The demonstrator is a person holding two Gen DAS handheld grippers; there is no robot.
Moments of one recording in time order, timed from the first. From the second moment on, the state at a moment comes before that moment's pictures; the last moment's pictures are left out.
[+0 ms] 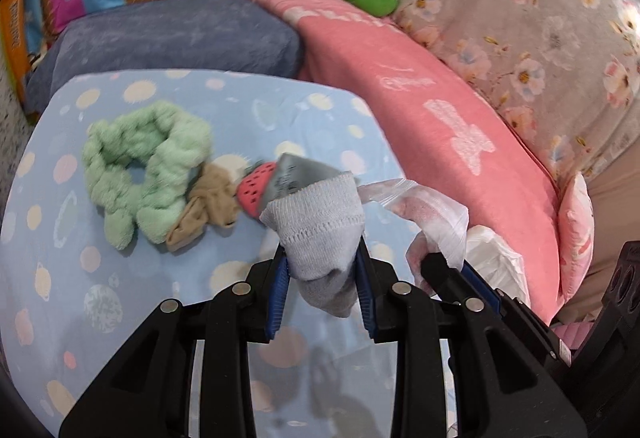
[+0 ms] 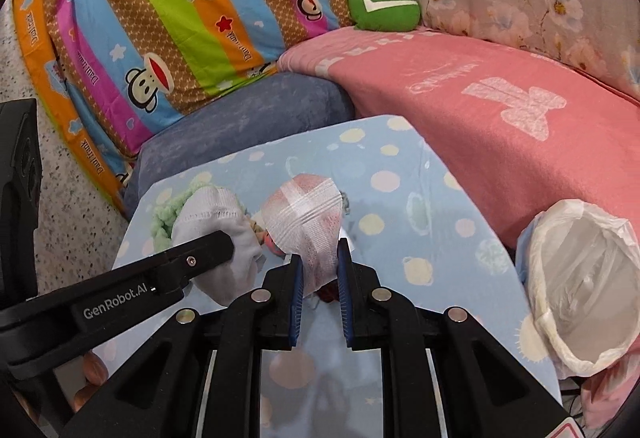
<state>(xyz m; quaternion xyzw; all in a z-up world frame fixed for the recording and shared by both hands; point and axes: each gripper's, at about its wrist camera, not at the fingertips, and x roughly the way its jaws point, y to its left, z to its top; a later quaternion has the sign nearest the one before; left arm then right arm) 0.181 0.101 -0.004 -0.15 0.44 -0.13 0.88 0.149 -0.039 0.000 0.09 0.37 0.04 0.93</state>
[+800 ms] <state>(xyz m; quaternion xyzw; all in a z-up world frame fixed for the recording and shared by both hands) 0.158 -0.110 0.037 -0.04 0.42 -0.30 0.86 0.081 -0.244 0.026 0.17 0.31 -0.12 0.93</state>
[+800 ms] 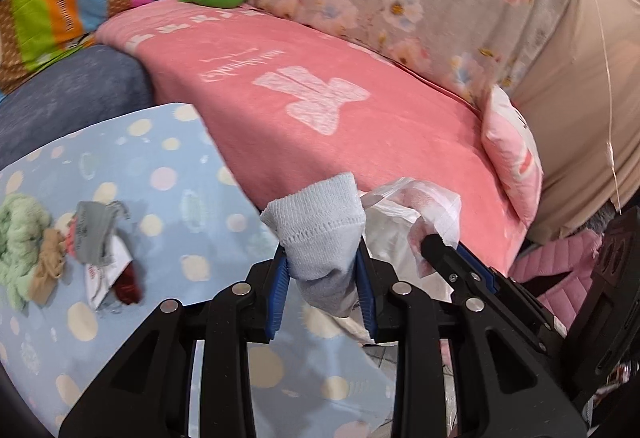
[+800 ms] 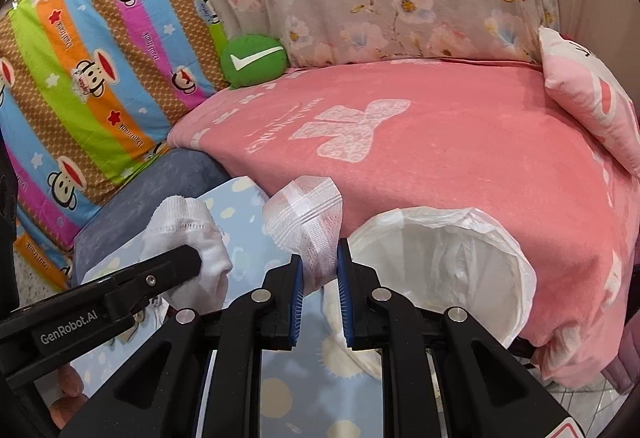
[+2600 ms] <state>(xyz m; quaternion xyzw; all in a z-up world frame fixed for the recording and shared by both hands) 0.162 -0.137 0.014 -0.02 0.42 -0.27 0.87 0.070 -0.283 -0.009 0.19 0.34 -0.17 0.91</state>
